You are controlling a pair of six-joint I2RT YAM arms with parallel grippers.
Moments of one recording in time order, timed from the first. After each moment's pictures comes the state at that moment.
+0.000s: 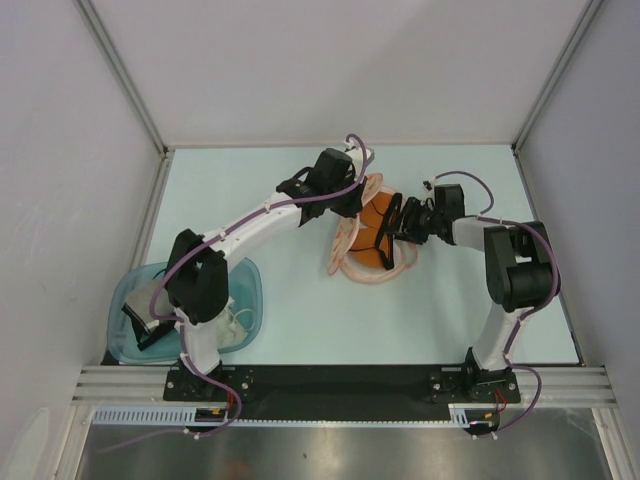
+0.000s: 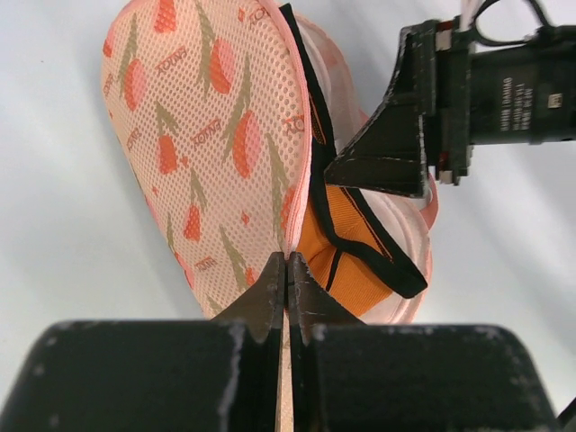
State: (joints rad) left arm -0.71 1.89 1.64 -0.39 0.09 -0.18; right arm 0.13 1.84 1.00 0.07 -0.52 0.56
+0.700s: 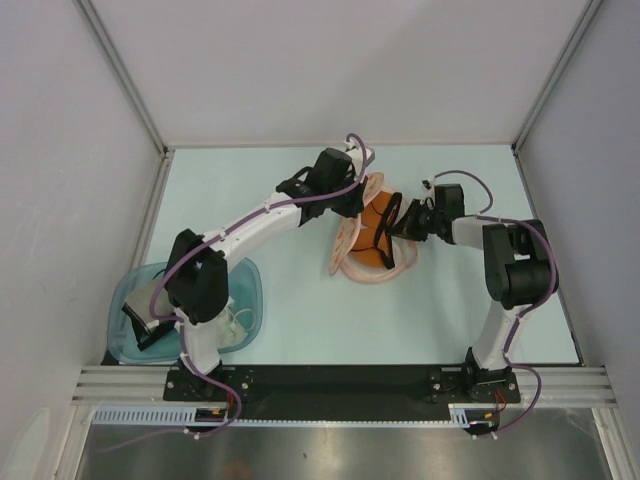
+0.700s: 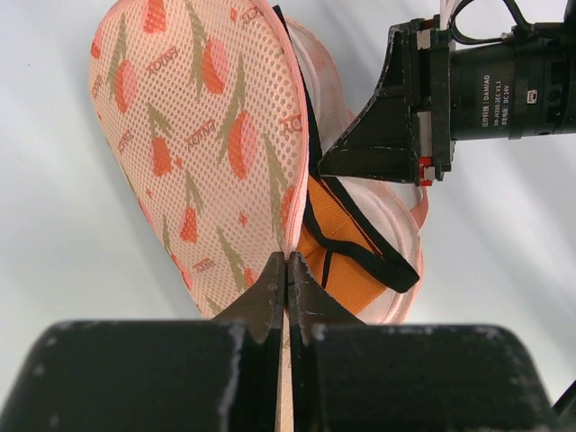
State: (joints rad) left arm -0.70 1.89 1.64 -0.38 0.11 -0.18; right arm 0.13 1.88 1.00 0.10 -0.55 0.55
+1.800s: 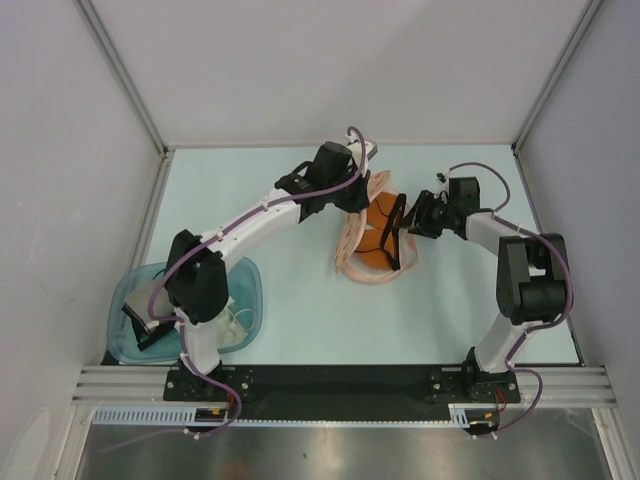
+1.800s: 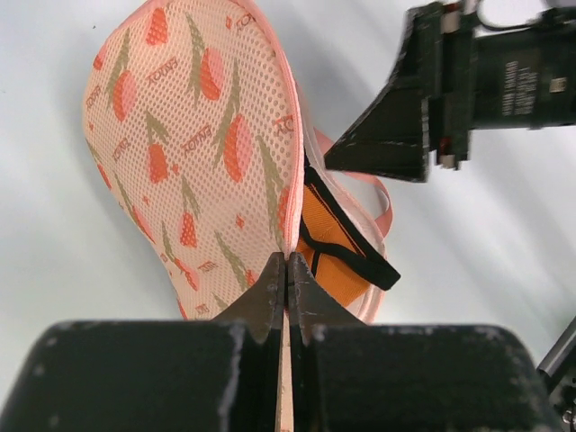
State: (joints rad) left arm -0.70 1.89 1.68 -0.40 0.17 -0.20; right arm 0.08 1.78 1.04 -0.08 -0.50 0.48
